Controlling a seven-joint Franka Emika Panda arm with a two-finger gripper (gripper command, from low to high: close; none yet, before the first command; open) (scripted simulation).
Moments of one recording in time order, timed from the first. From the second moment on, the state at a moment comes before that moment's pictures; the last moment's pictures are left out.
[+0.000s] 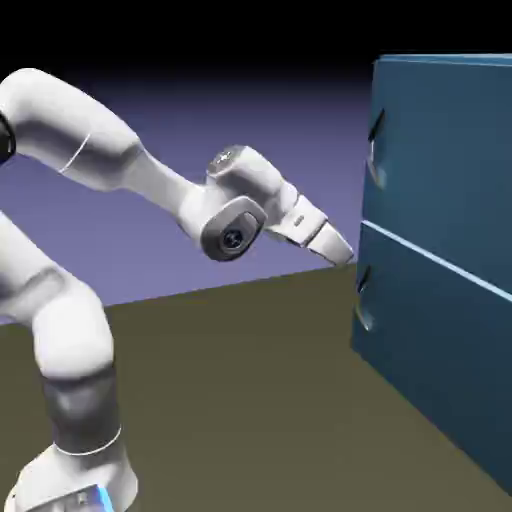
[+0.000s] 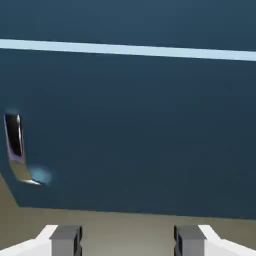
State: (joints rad) arm -0.04 -0.58 0.05 -2.78 0.12 3.04 0.66
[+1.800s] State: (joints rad) arm -1.05 -0.83 1.10 -2.09 2.47 3.02 -0.98
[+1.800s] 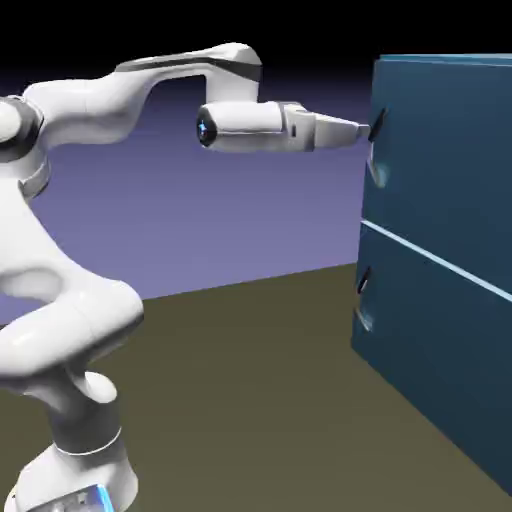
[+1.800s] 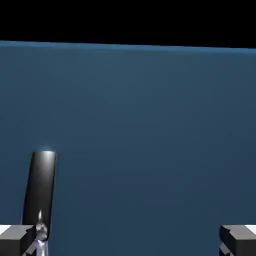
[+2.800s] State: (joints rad) arm -1.04 -0.69 1.16 -2.09 2.90 2.89 -1.49
